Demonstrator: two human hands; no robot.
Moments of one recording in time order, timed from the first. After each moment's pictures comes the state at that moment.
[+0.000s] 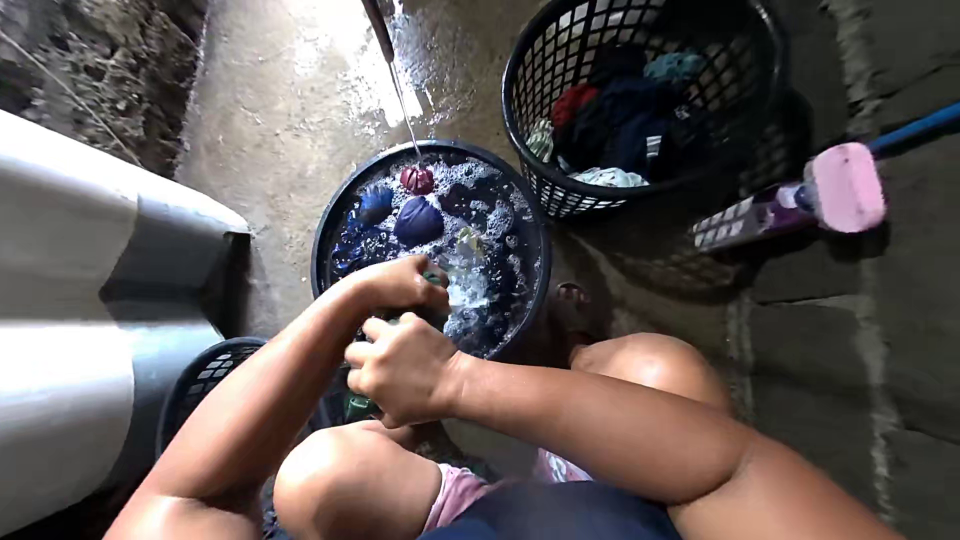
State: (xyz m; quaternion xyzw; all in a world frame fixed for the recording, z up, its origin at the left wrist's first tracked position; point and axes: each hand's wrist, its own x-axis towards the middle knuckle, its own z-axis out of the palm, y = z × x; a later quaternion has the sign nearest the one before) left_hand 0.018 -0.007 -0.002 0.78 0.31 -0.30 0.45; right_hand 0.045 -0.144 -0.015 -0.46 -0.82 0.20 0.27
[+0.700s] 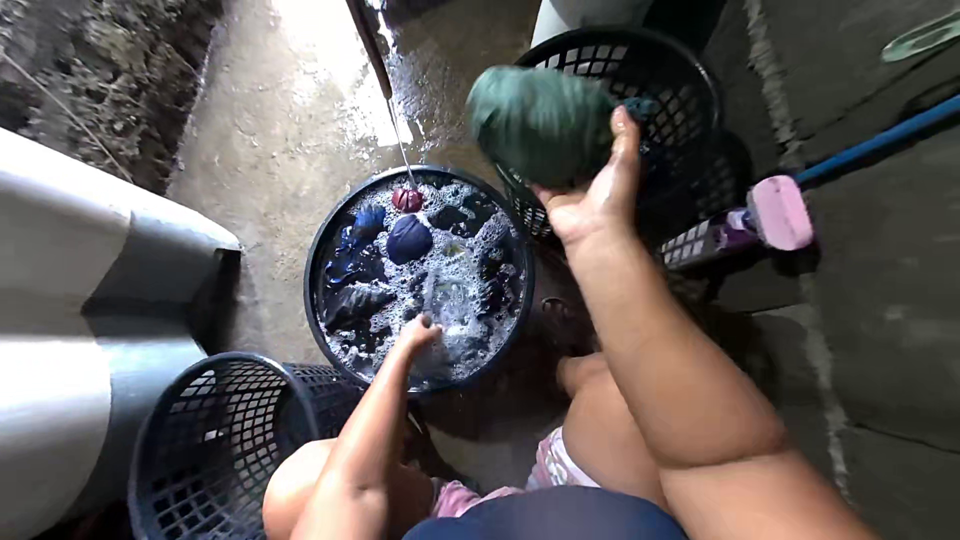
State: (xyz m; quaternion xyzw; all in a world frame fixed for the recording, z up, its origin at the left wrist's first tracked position) left_hand -0.047 -0.026 -0.221 0.68 0.56 -0.21 0.43; right_hand 0.245 -0.124 -0.010 -0.39 0.09 0.35 0.85
